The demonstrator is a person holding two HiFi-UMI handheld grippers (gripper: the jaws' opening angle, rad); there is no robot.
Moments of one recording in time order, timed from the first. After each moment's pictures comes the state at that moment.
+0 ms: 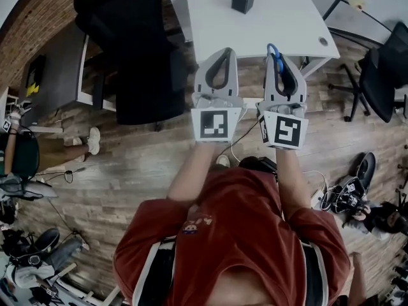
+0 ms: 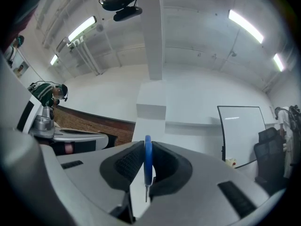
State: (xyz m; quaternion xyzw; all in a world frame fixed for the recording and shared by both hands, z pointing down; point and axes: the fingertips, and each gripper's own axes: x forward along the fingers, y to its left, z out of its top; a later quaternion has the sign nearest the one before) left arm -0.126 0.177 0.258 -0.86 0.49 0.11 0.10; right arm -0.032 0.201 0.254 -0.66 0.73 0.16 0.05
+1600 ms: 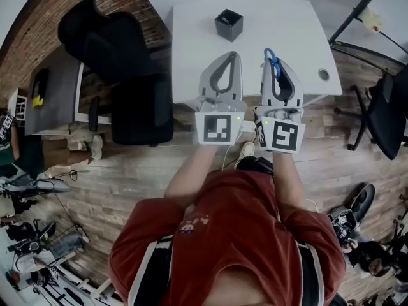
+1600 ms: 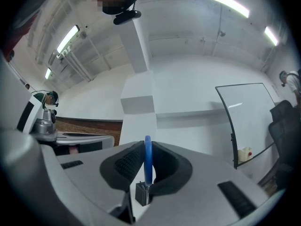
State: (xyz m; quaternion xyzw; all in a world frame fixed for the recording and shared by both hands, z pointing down) left arm 0.048 -0.008 0.267 -0.85 0.51 0.09 0.11; right arm 0.128 0.008 0.271 -0.63 0.76 0.11 0.10
